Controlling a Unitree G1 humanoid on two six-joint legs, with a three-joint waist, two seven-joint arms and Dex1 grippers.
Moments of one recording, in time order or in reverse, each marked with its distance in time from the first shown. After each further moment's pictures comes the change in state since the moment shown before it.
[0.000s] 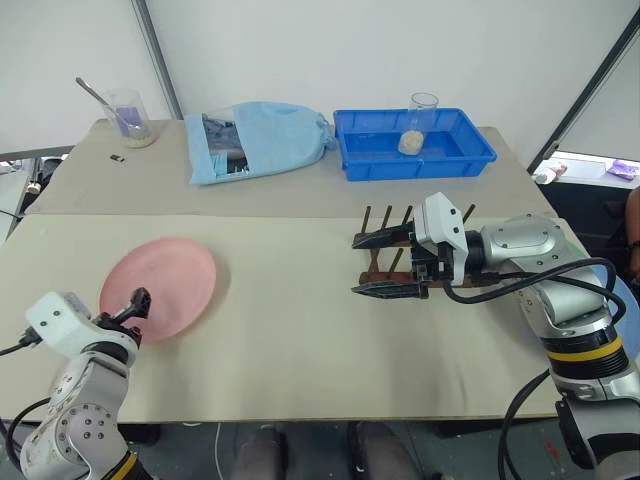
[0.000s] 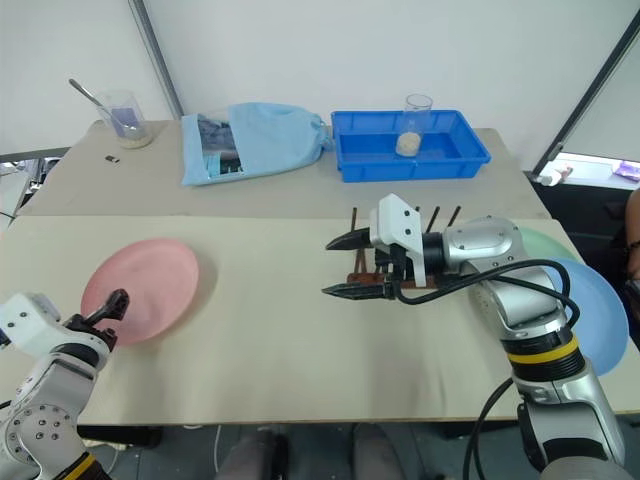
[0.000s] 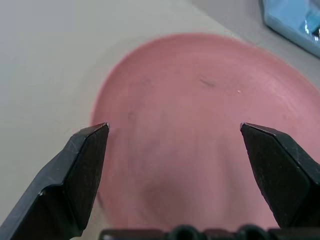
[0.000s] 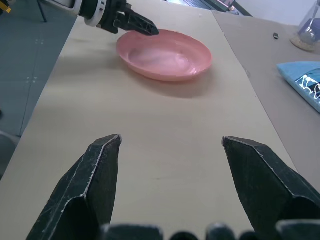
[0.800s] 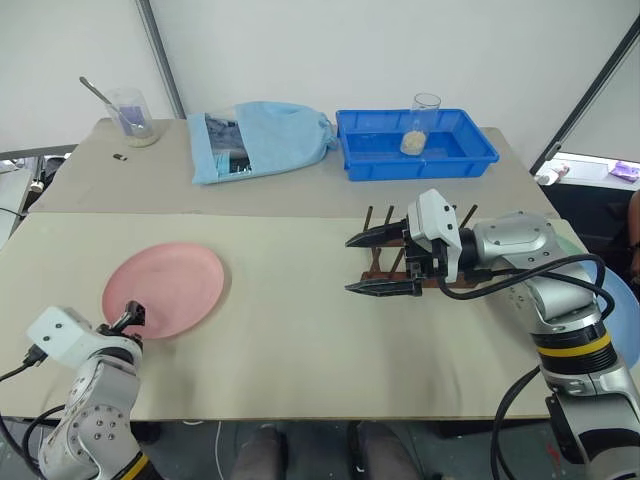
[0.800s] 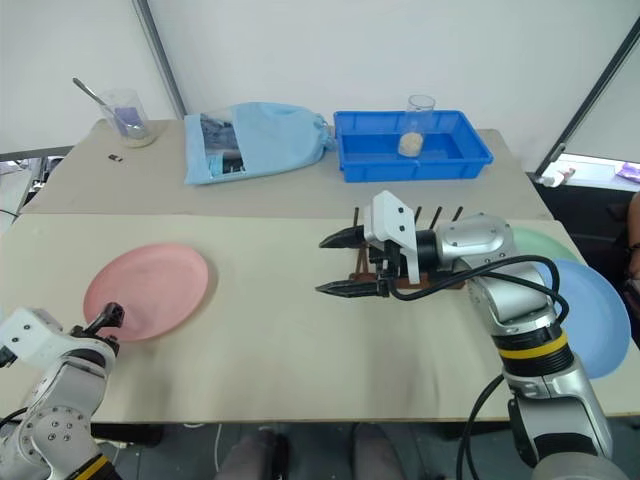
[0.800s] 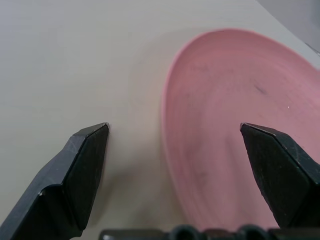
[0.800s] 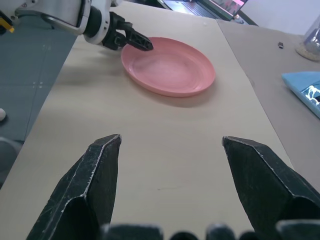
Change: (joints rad) left arm -0.011 -0.059 -0.042 0.067 -0.070 -0.040 0.239; right arm -0.029 0.048 0.015 0.020 -0.009 -0.004 0.011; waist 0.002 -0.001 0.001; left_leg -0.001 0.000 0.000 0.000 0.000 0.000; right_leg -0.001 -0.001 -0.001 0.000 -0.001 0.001
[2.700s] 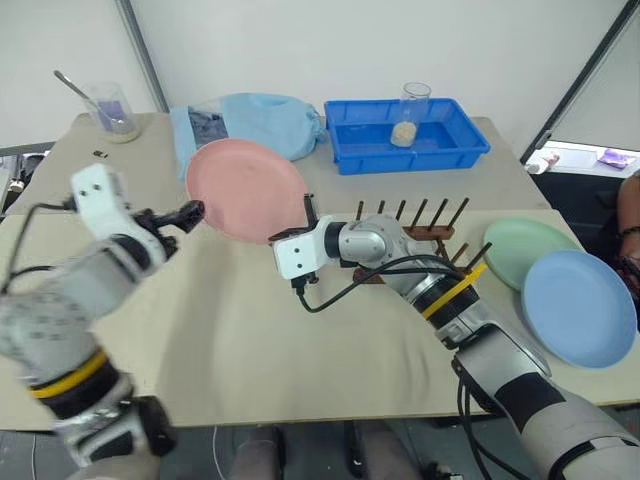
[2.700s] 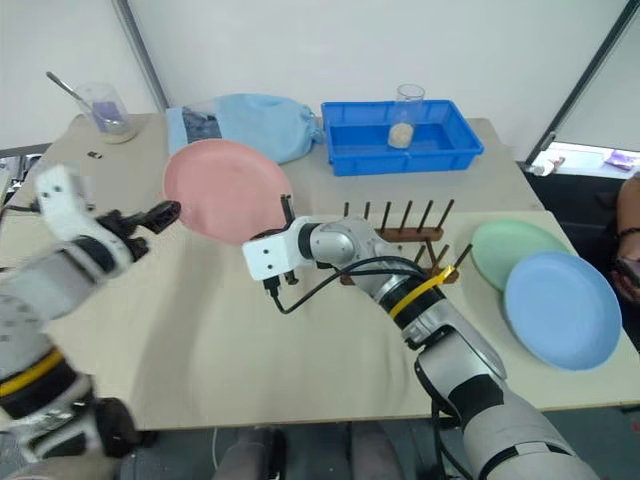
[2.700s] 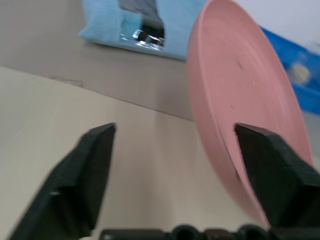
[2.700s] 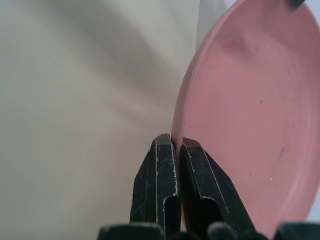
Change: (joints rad) left arm -0.472 0.548 -0.093 0.161 -0.418 0.459 -0.162; right arm -0.346 0.383 0.398 0.699 -0.853 -0.735 -0.560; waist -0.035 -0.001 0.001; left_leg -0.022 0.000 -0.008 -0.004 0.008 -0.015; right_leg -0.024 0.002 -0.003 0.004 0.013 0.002
